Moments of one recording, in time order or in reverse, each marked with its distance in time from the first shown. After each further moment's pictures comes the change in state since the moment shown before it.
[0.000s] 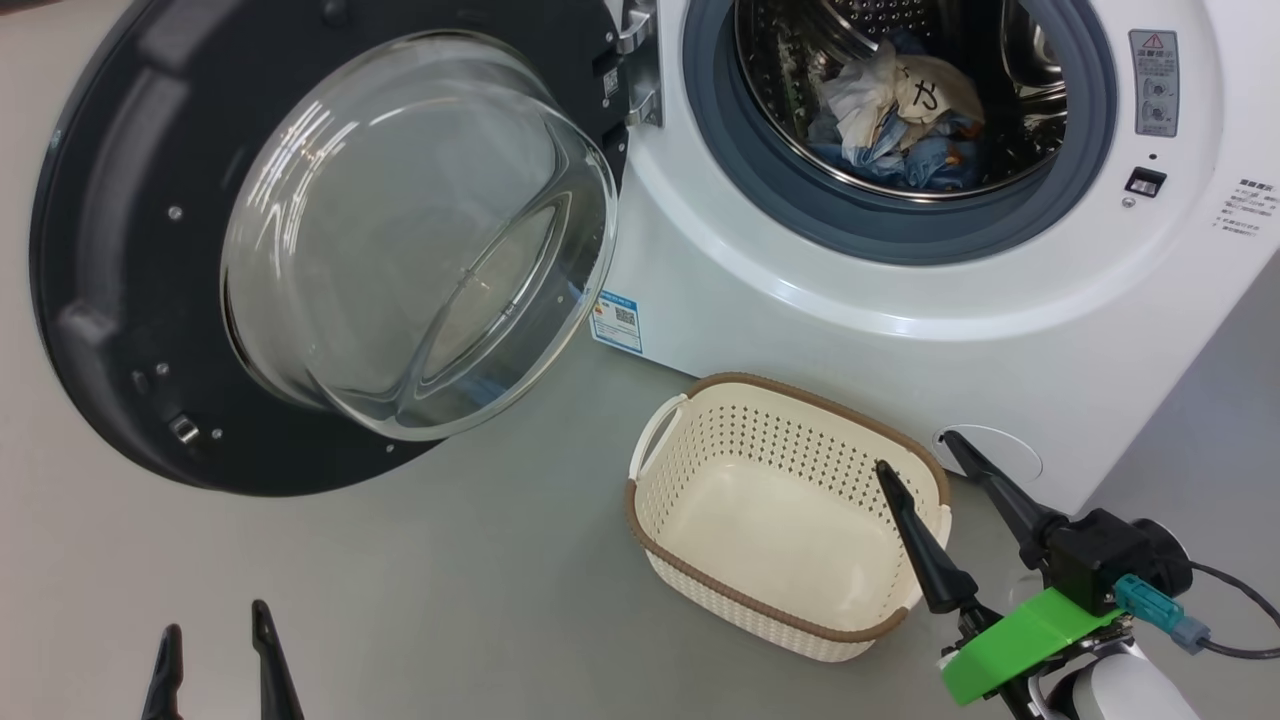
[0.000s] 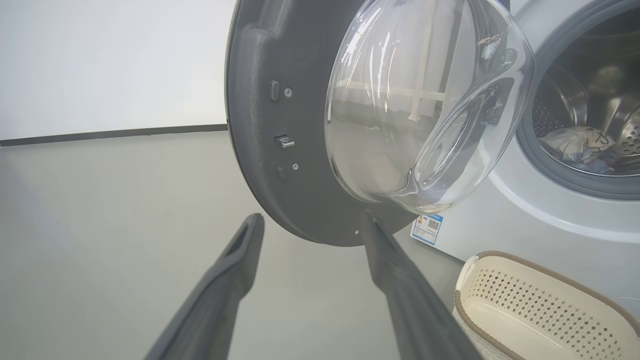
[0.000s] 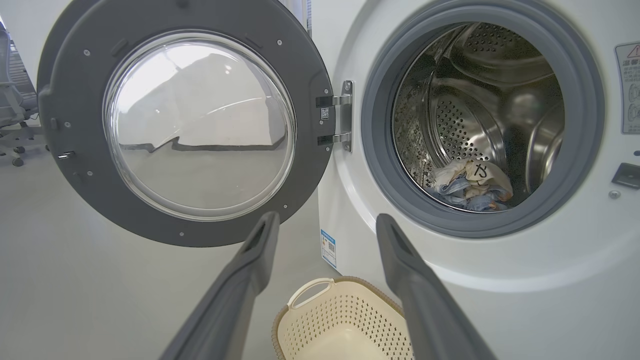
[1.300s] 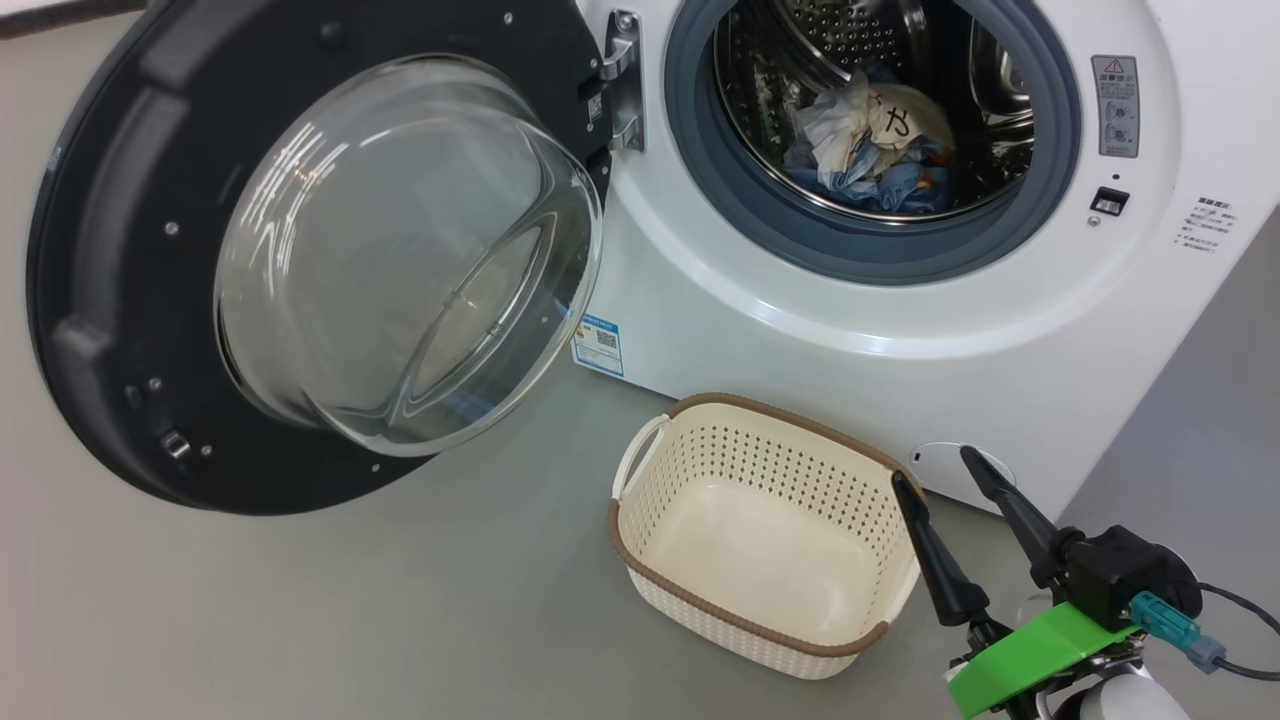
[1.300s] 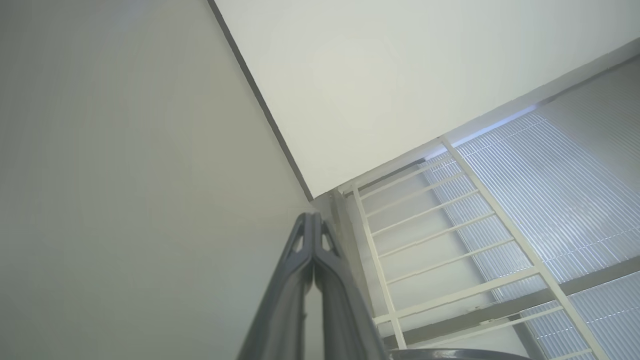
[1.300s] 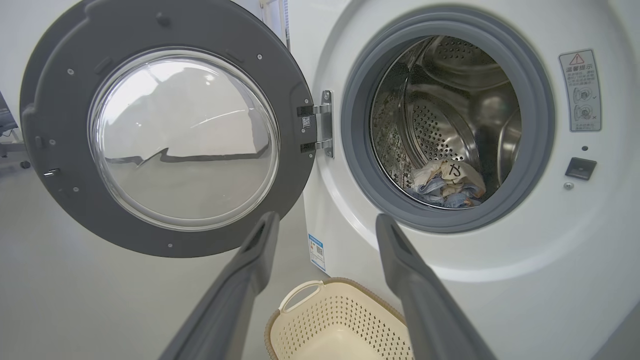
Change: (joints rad) left arm -0.364 0.181 0.677 0.107 -0.901 0.001 0.286; right arm 0.035 0.034 -0.044 -0.008 0.006 0.000 0.000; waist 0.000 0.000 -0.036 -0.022
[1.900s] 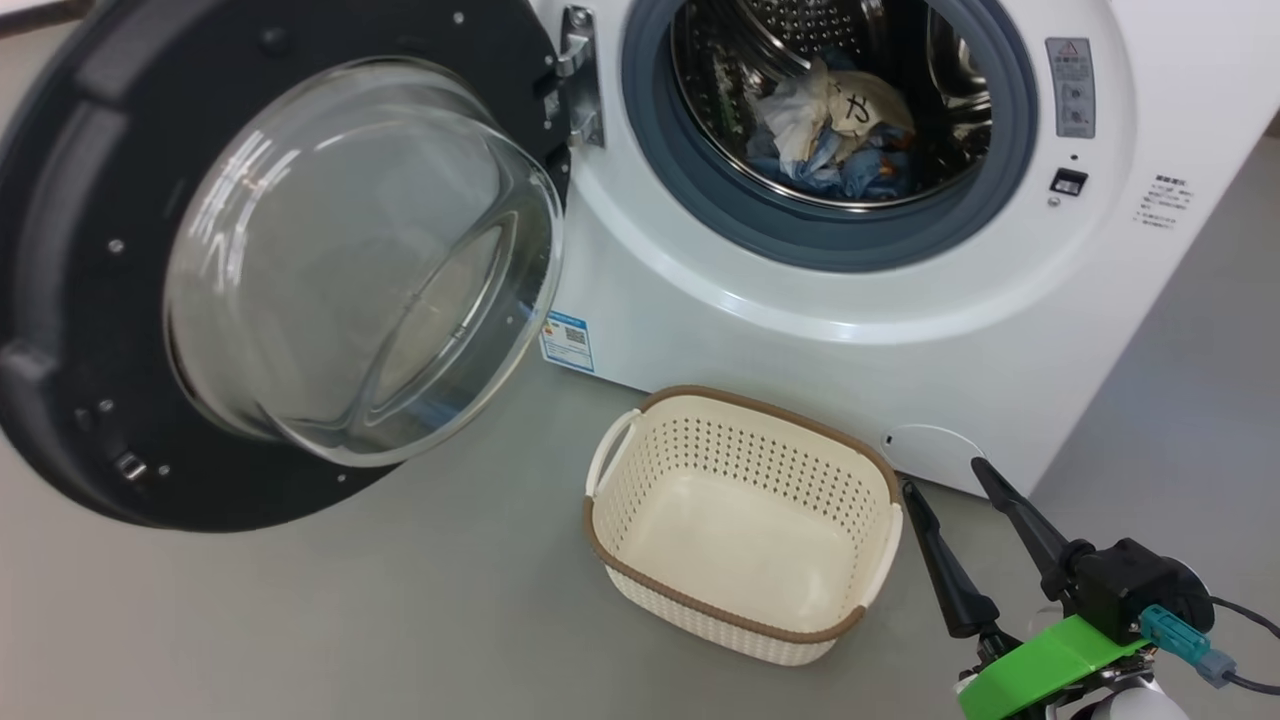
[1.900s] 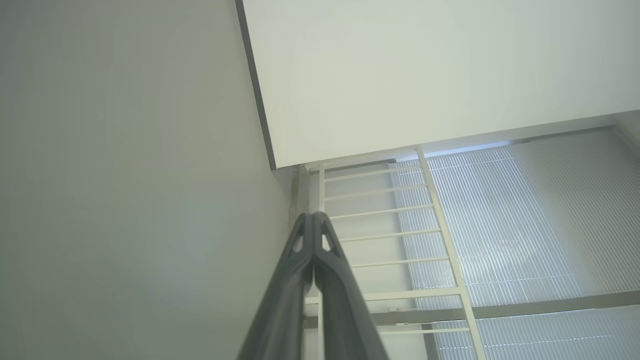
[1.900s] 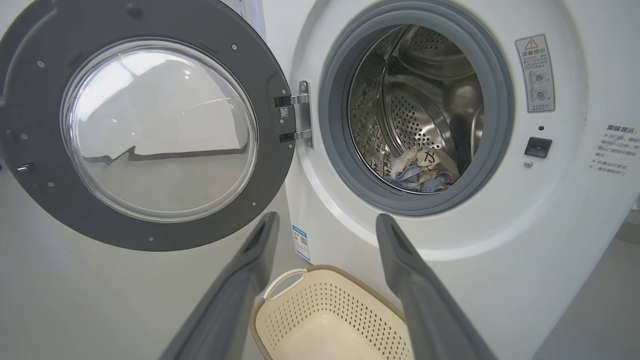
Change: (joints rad) left arm -0.306 0.201 0.082 0.325 -0.183 0.058 0.159; right arm 0.030 -0.001 -0.018 -0.015 -0.007 0.000 0.000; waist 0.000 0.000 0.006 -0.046
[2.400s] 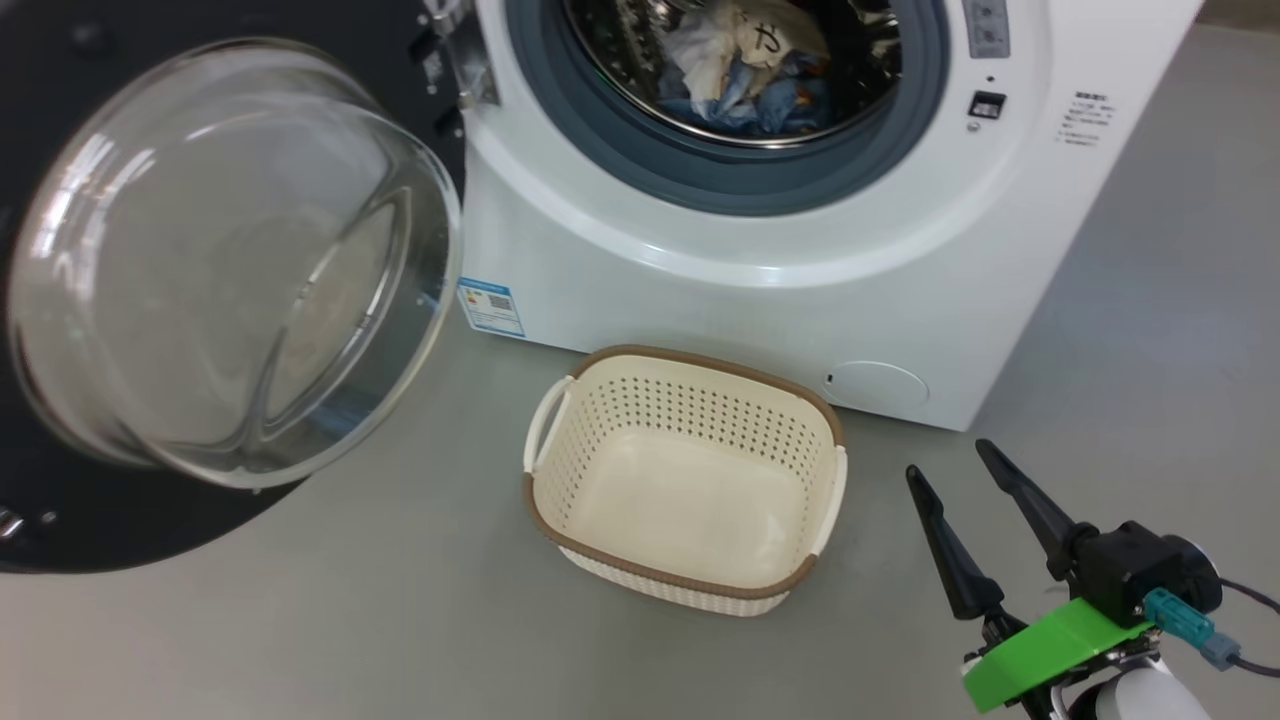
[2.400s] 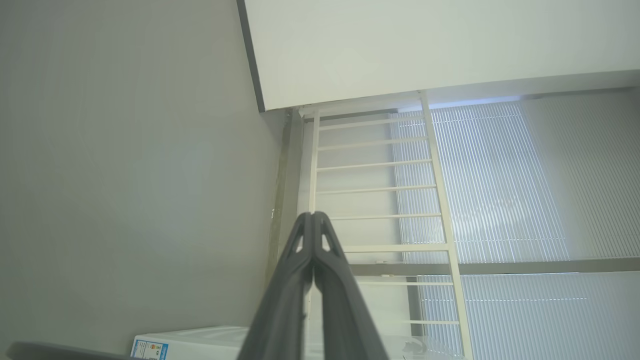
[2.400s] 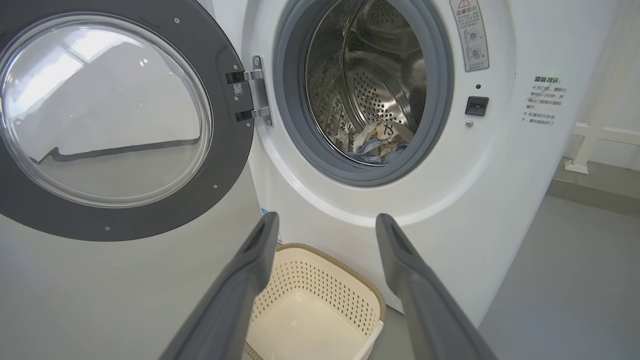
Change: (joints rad) left arm -0.169 0.084 -0.011 0.130 -0.052 0.044 0.081; right arm -0.023 -0.021 0.005 -0.001 -0.009 0.000 0.000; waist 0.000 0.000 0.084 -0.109
